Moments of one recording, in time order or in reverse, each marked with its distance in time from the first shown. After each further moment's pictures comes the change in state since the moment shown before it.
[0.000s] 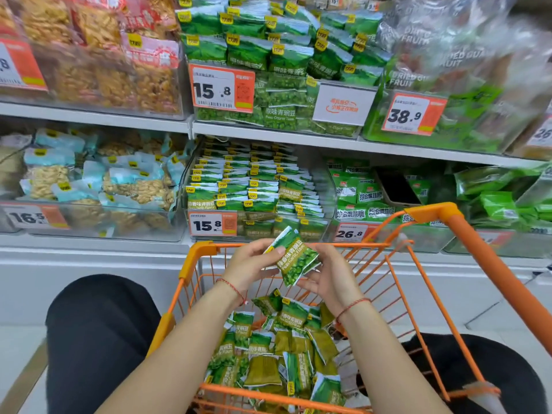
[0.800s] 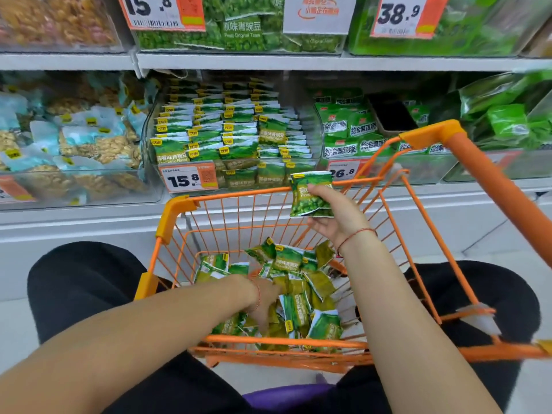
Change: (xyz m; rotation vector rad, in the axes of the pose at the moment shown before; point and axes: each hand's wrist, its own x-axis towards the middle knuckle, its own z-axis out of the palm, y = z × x) left_hand -0.015 -0.092 0.026 1.741 -1.030 -0.337; right_hand 0.013 -0.007 -0.031 0.087 0.213 0.087
